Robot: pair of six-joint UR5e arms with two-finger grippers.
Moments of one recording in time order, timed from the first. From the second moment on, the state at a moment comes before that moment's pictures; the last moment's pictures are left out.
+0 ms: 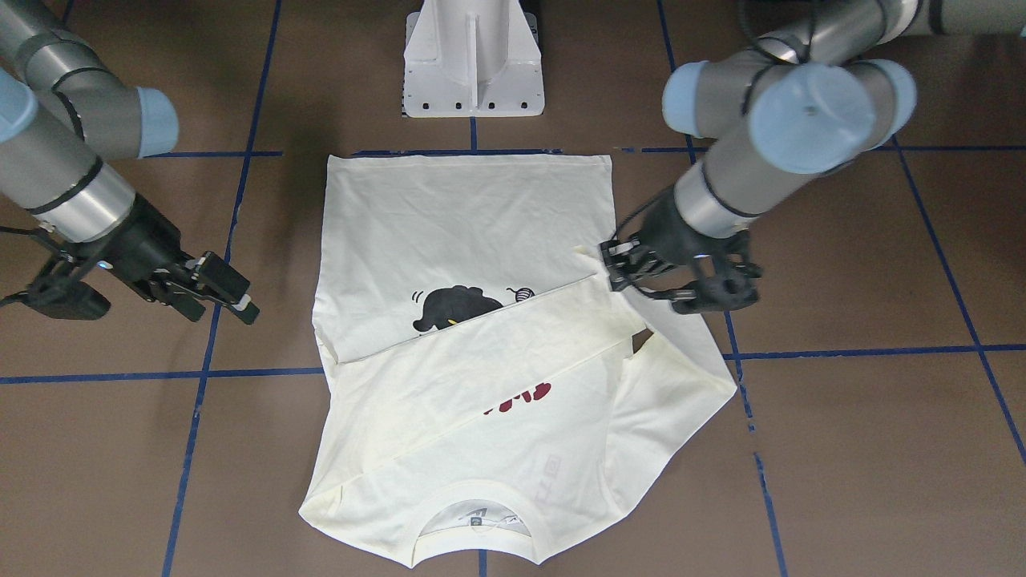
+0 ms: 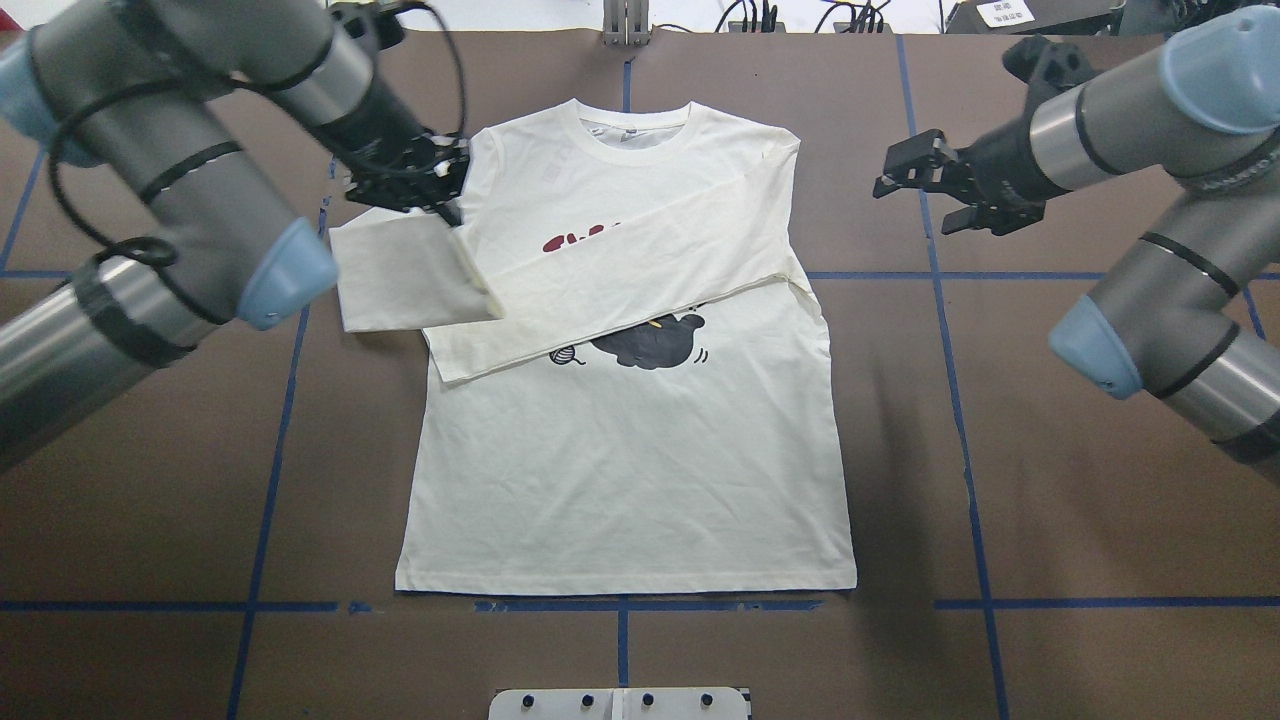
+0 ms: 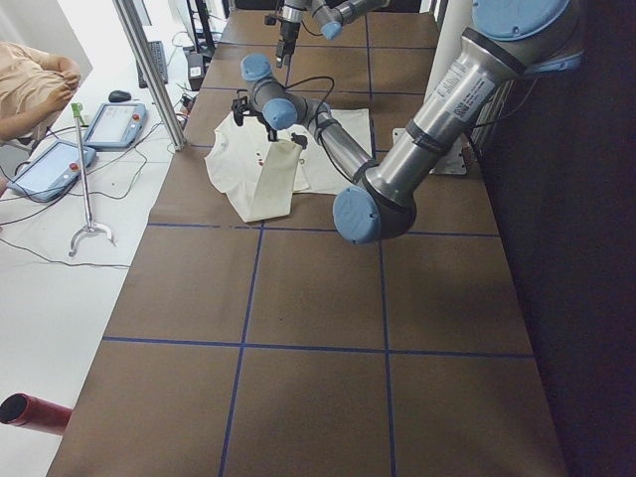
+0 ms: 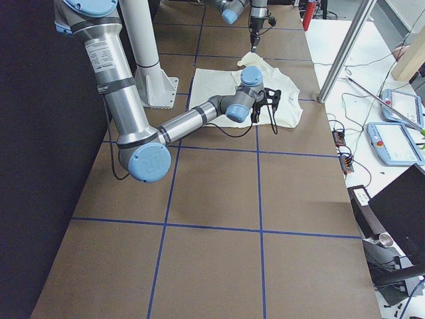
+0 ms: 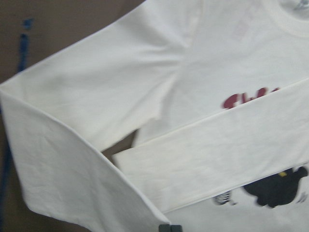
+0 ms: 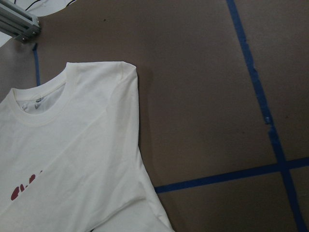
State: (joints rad) left arm -0.84 -2.39 -1.48 -1.79 -2.25 -1.32; right arm 0.98 -1.30 1.73 -0.97 2.19 1.34
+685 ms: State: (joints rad) left arm -0.54 -2.78 -0.87 -2.29 -1.79 -1.58; right arm 1.05 -1.45 1.83 -0.97 2.25 1.28
